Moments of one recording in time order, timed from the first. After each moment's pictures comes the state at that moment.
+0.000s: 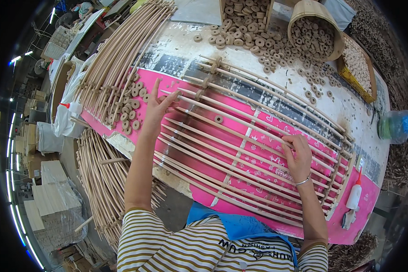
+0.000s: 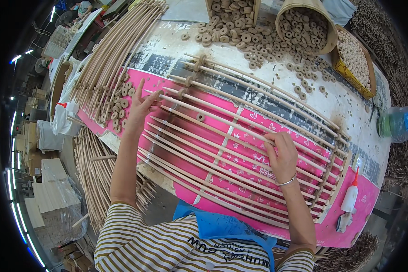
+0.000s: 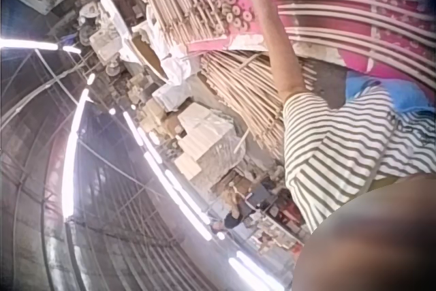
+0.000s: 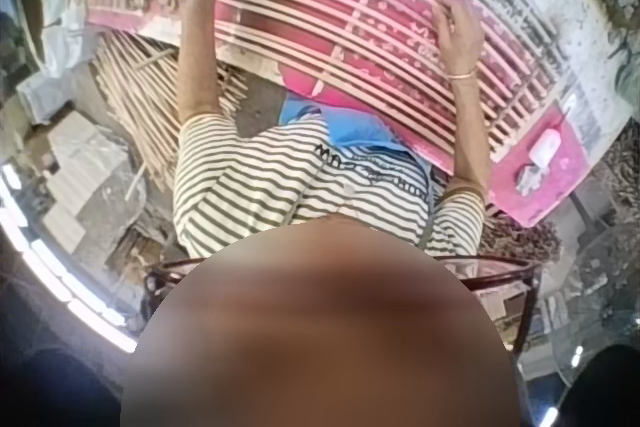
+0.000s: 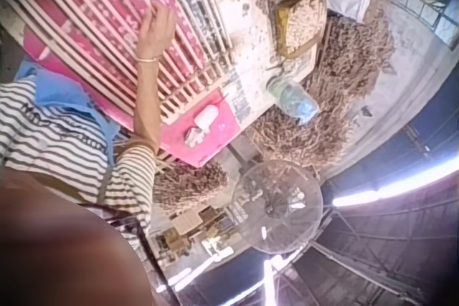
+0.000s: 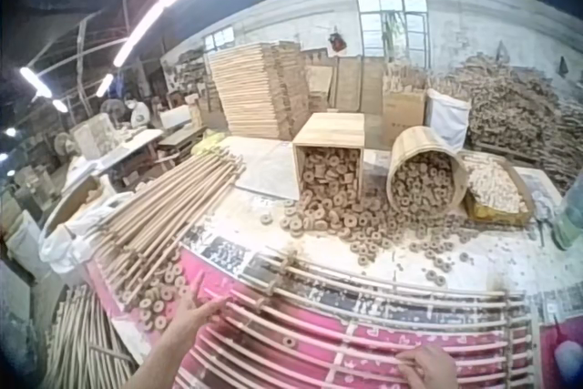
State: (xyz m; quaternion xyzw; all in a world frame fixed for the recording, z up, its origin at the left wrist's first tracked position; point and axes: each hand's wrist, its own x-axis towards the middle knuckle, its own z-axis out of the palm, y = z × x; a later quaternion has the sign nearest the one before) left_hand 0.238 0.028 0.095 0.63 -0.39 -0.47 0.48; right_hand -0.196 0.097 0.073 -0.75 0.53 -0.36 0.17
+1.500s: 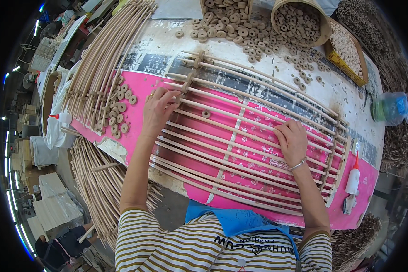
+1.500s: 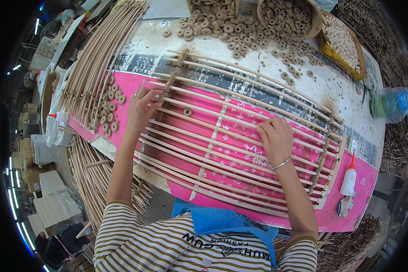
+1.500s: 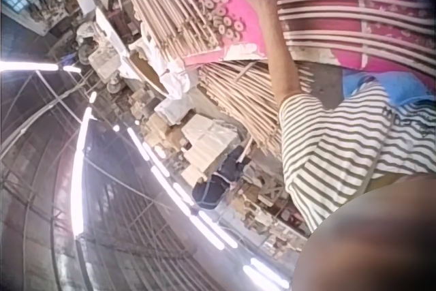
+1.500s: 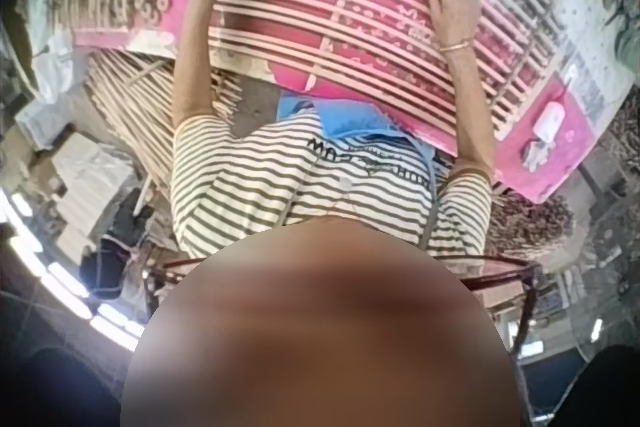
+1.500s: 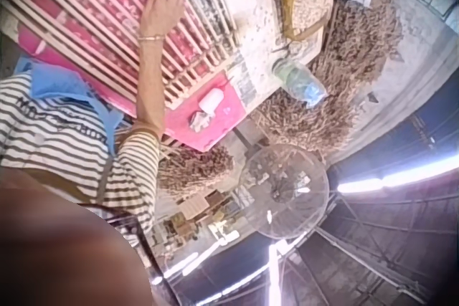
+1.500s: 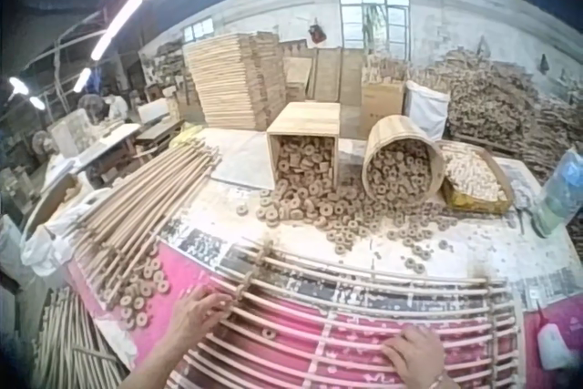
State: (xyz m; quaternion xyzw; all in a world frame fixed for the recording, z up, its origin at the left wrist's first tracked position) left_hand 0.224 0.023 0.068 0.57 -0.79 -0.04 0.21; right_hand -0.210 0.089 0.051 -0.79 0.55 -0.27 0.05
